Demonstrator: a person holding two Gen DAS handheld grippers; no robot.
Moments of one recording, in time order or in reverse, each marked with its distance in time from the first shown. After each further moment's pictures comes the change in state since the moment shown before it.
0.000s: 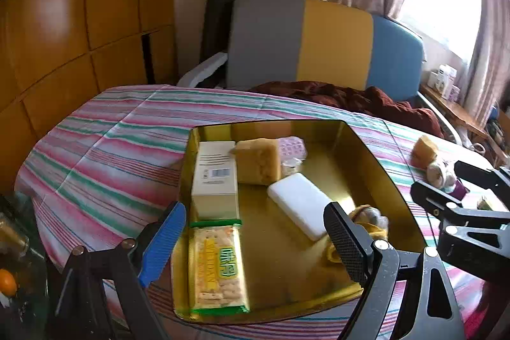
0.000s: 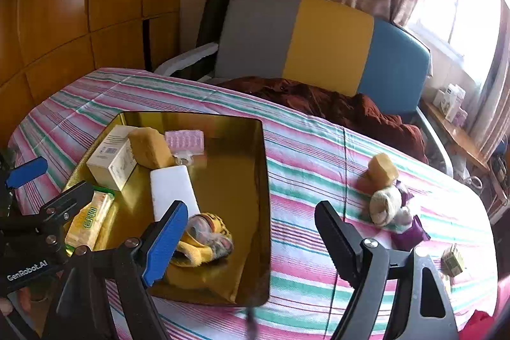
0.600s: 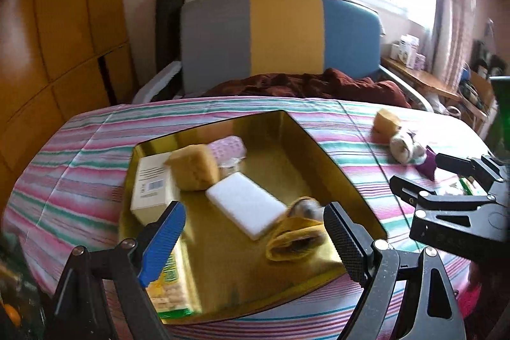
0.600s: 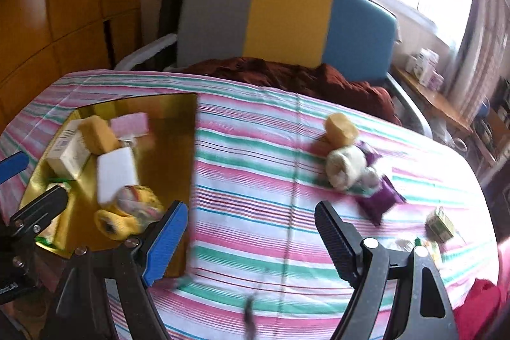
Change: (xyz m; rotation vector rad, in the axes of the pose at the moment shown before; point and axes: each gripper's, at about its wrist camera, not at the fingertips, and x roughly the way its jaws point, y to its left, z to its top) left arm 0.001 -0.069 0.001 0.175 0.012 -0.106; right arm 0.009 -0.069 -0.031 0.128 0.070 -0.091
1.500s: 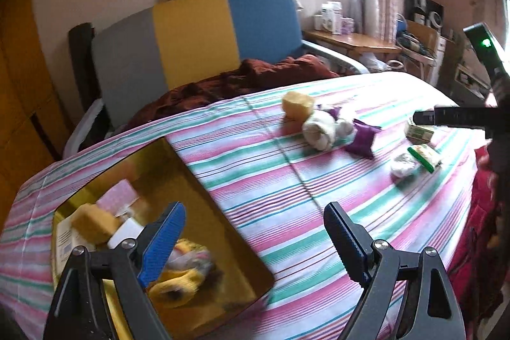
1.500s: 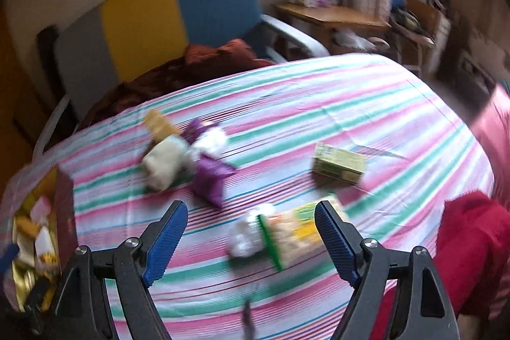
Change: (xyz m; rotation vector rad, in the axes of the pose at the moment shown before) left arm 0.028 -0.131 0.022 0.290 0.013 -0.209; right arm -0.013 -0.229 -0.032 0.544 0.084 -0.174
